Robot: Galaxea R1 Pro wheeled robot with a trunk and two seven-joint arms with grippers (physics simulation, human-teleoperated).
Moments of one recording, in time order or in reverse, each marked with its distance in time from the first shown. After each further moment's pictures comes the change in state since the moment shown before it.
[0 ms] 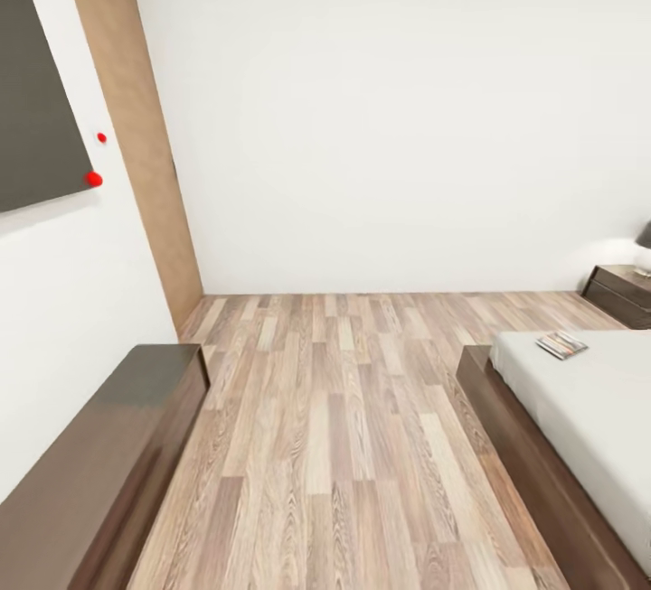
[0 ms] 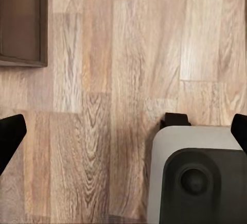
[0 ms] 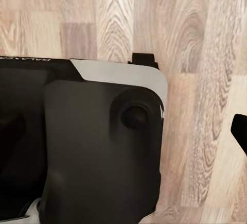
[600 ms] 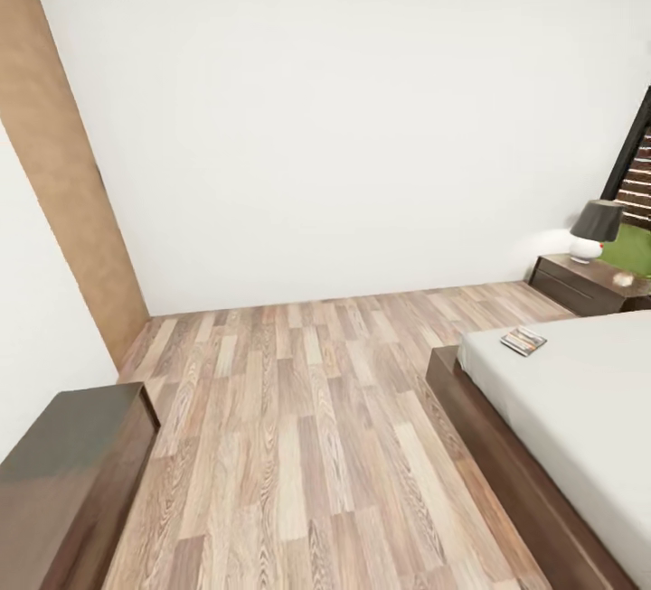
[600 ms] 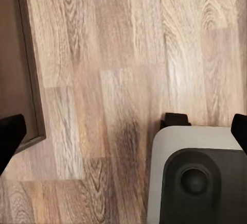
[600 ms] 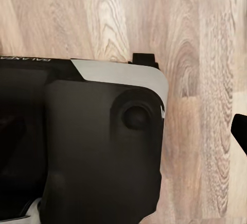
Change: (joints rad) left arm 0.000 0.000 -0.001 0.000 0.000 -0.001 0.000; right arm 0.000 0.001 0.000 0.001 0.000 -0.001 0.000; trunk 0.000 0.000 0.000
